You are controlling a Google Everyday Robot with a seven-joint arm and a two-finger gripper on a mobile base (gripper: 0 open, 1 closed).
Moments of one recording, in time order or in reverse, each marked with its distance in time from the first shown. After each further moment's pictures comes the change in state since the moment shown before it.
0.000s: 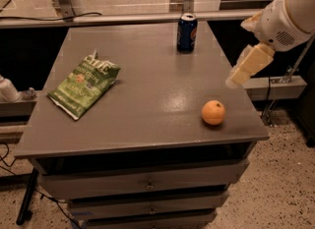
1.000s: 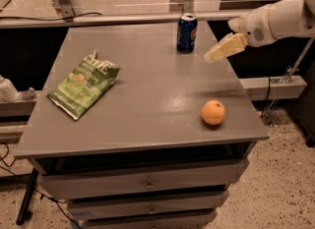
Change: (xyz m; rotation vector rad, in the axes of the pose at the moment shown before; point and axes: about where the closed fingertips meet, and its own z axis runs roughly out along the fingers) arm -0.016 -0.092 0.084 -0.021 -0.361 0.255
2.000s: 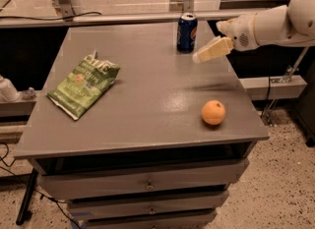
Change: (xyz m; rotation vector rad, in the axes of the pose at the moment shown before) arm -0.006 -0.003 0.038 -0.016 -0.104 0.006
